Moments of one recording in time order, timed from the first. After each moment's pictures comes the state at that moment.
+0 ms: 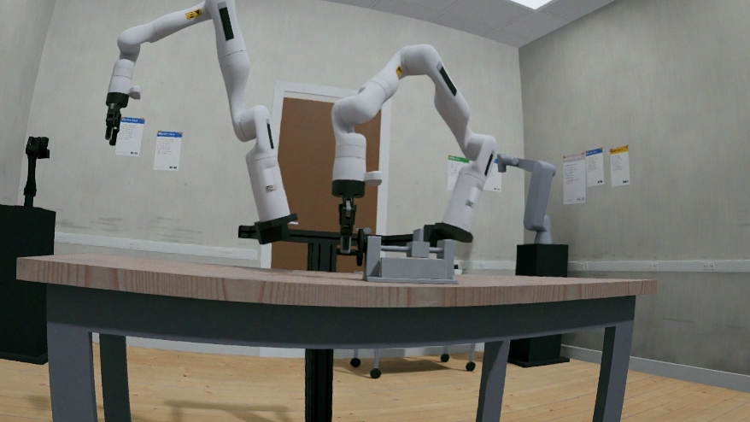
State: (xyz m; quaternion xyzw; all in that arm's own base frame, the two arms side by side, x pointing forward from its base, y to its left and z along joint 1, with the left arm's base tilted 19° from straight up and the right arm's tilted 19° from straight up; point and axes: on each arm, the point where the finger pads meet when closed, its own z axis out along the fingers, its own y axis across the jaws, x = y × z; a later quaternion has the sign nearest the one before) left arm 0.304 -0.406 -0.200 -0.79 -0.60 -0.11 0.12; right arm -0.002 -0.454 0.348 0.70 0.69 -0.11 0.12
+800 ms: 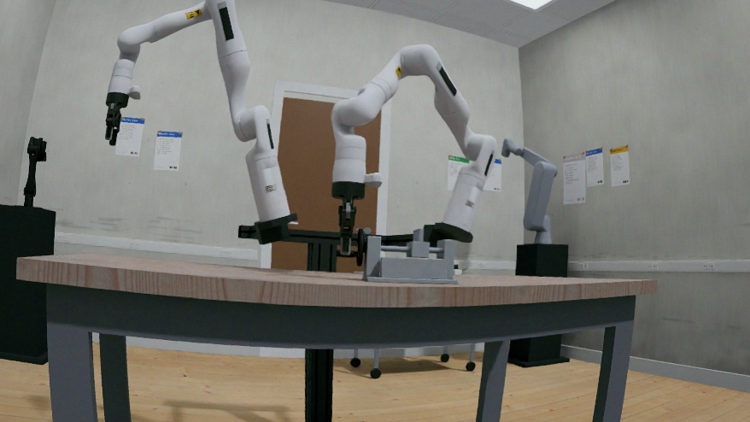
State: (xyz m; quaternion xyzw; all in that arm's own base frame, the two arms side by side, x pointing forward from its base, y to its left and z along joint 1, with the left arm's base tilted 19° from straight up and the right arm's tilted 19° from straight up) left arm 0.302 -0.404 -0.203 -0.79 -0.60 -0.11 0.12; right arm -0.002 -0.454 0.348 0.70 0.69 -0.11 0.12
